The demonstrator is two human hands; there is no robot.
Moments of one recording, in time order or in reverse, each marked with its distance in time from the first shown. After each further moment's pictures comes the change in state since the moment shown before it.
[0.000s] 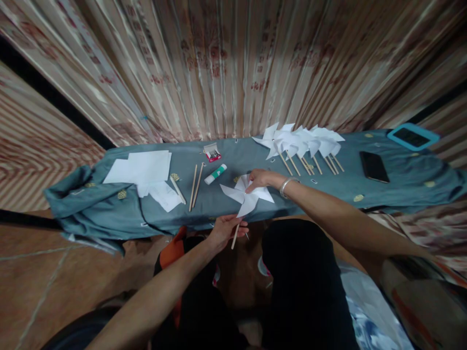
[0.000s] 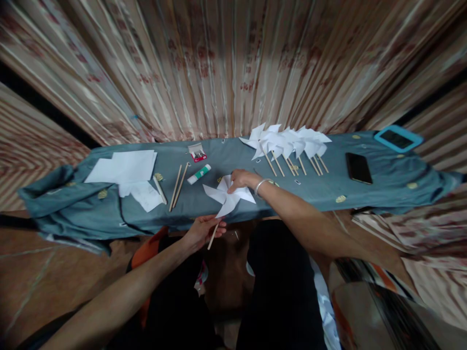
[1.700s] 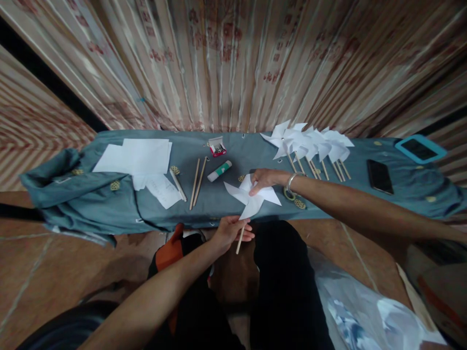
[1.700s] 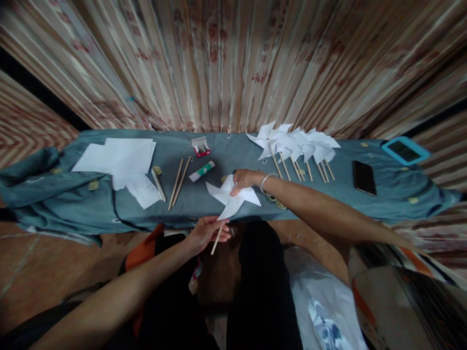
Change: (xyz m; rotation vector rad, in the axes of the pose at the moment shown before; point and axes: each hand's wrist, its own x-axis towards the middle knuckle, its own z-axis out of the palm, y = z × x) left_hand 0.001 0.004 0.007 0.045 -0.023 -0.055; right_hand 0.018 0.002 -0.005 -0.083 -0.154 -0.117
